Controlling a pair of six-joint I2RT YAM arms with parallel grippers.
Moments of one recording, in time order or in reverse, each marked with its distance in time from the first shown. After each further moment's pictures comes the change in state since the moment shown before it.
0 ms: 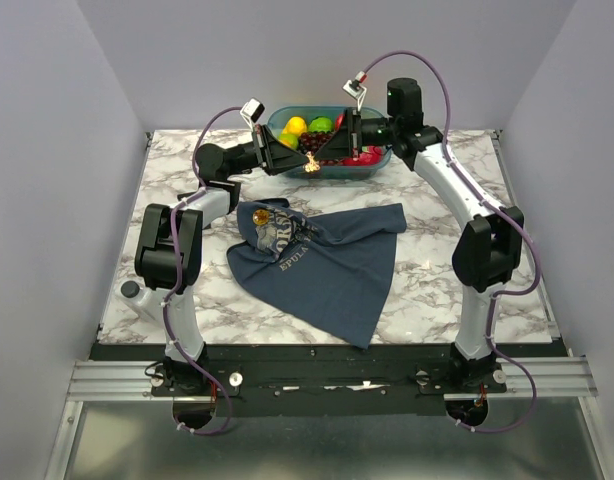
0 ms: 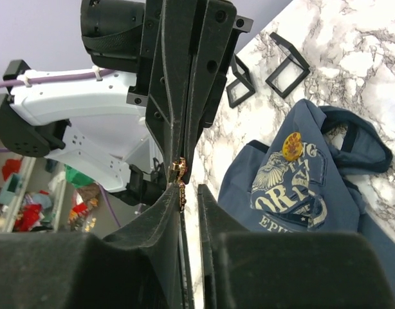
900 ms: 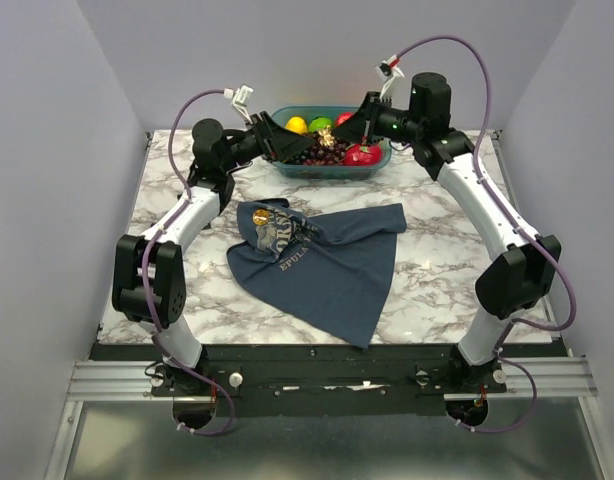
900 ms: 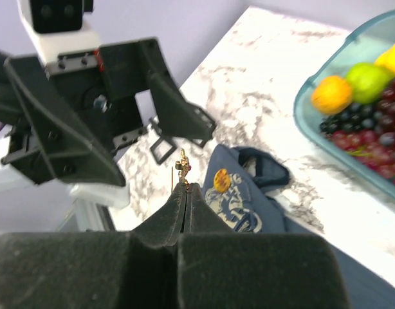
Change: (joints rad) left arm -0.023 -0.262 -0.008 -0.686 -0.290 0.764; right arm 0.006 -0.229 -0.123 -0.003 0.447 -0.045
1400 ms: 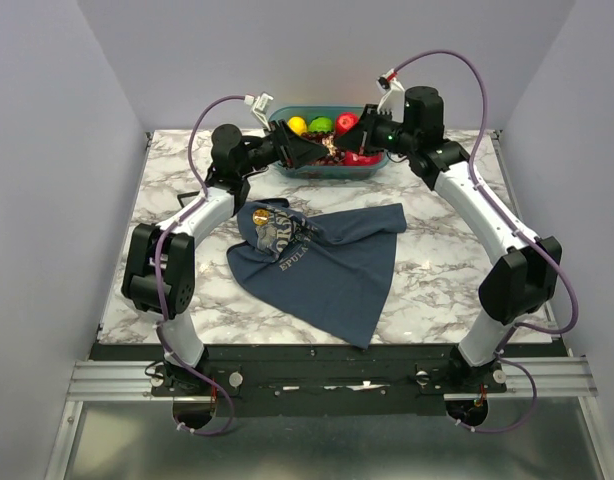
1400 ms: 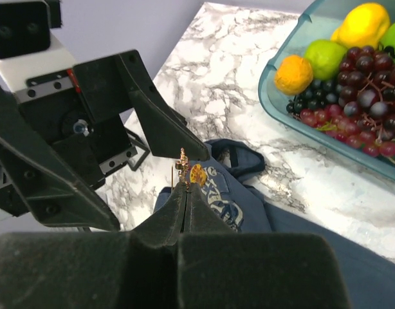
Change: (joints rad) left arm -0.080 0.061 -0.002 0.069 -0.022 0.015; right arm 0.015 -0.058 -0.110 0.013 0.172 0.007
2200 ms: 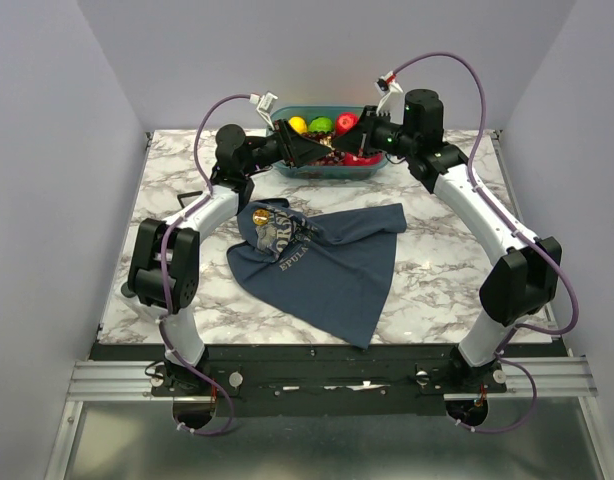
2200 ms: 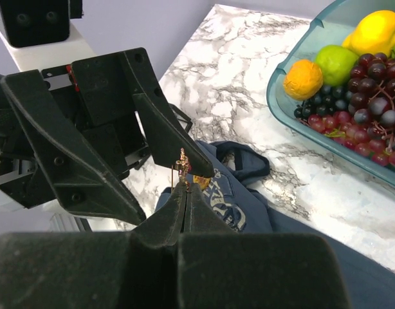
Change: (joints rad) left arm -0.012 0.046 0.029 0.076 0.031 -0.047; right arm 0.006 -0.010 -0.050 0.064 -0.027 -0.007
